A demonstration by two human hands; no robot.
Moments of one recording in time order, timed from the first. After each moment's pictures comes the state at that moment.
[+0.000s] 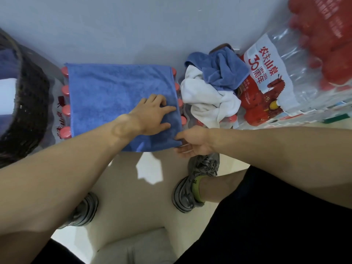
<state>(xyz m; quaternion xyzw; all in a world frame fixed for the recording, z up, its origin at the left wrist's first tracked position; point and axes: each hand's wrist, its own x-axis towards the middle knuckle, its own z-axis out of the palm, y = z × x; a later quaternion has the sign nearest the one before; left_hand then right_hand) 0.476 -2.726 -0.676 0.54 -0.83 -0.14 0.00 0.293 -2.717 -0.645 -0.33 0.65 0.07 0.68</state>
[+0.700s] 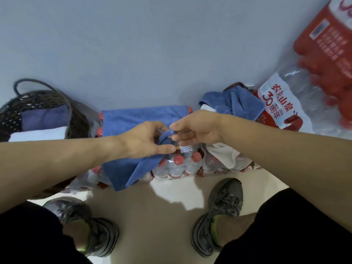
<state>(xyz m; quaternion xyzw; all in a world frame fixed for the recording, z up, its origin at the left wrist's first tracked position) 0.515 -2.719 -0.565 0.63 -0.63 -0.44 0.13 0.343 -2.799 -0.546 -0.45 0.51 0.00 0.73</state>
